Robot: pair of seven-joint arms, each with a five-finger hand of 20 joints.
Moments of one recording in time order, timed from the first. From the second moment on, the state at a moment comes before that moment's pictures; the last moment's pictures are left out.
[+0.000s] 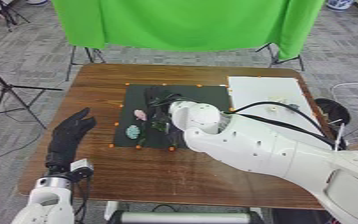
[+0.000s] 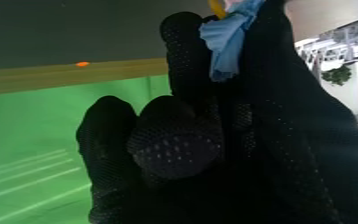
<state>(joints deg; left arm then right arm) 118.8 -61.9 -92.1 -107.9 53.7 10.7 18.0 -36.7 -69.6 10.8 -81.1 -107.7 0.4 22.8</state>
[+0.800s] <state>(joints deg) 118.8 -62.0 -92.2 -107.9 53.8 10.1 17.9 -36.8 -69.3 12.1 -81.3 -105.9 -4.1 24.3</state>
